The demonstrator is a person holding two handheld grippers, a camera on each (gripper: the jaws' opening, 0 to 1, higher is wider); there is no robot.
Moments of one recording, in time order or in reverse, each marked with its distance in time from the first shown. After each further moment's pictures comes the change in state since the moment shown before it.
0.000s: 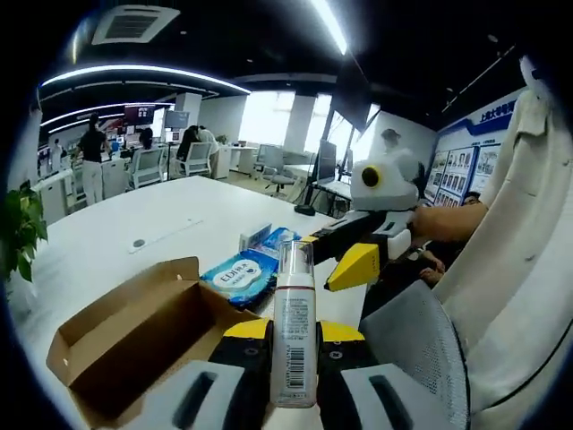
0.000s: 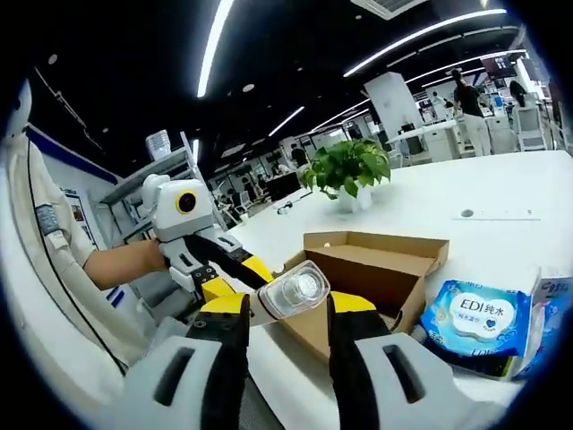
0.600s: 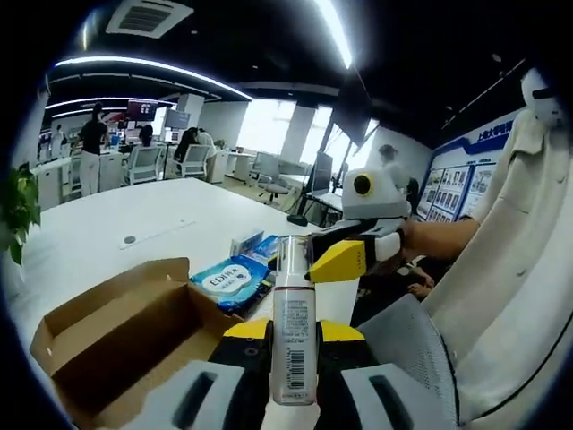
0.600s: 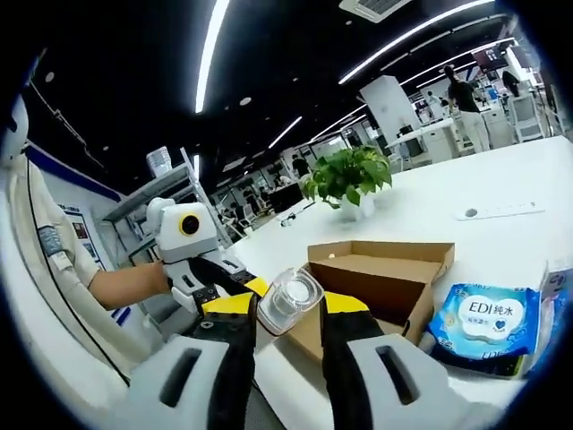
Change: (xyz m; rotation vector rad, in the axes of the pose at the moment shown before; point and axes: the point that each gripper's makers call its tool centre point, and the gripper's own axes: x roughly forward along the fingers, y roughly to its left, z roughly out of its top) left arm 0.003 -0.009 0.003 -0.061 -0.038 -0.053; right arm 0.004 0.003 0.012 0.034 -0.052 0.018
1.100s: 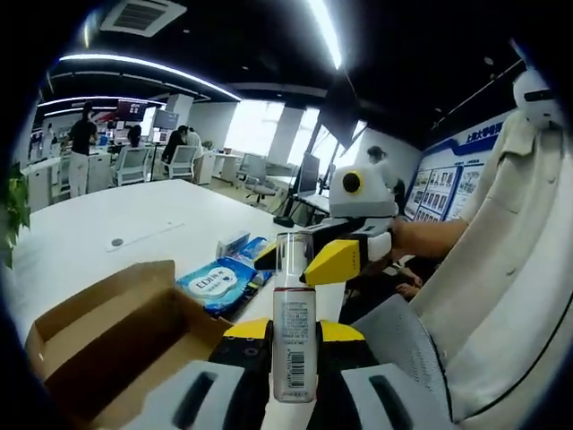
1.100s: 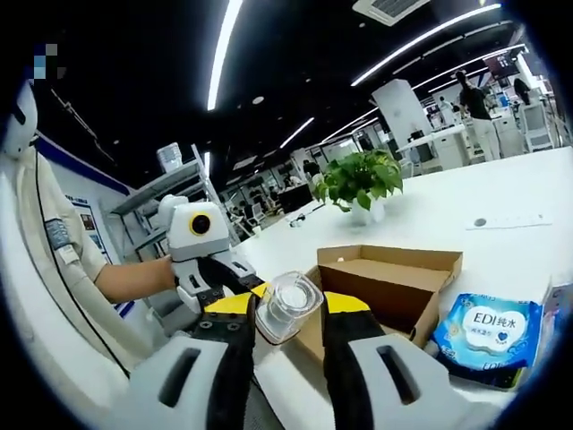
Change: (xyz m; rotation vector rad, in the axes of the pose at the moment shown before) left arm 0.002 -0.013 0.003 0.006 -0.010 -0.068; right arm 0.001 0.011 0.004 -0.048 0.001 0.052
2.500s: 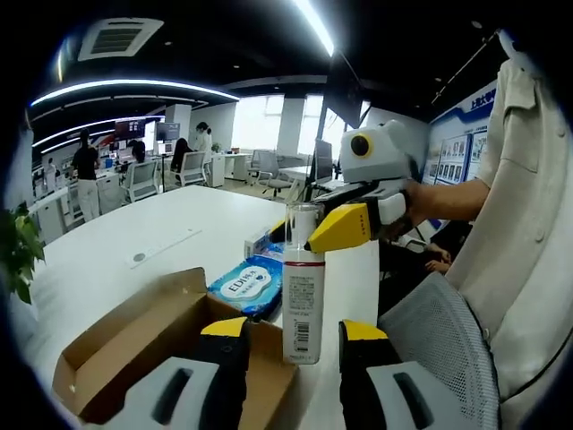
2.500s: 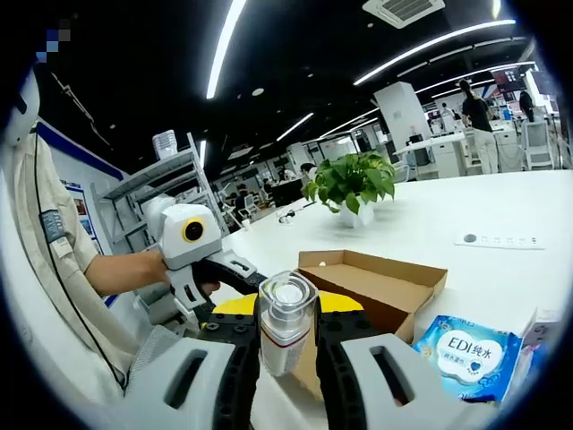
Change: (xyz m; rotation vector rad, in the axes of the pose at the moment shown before) left arm 0.004 0.050 -0.005 0.128 0.046 0.135; right arm 0.005 -0.038 0.020 -0.065 0.037 -0.054
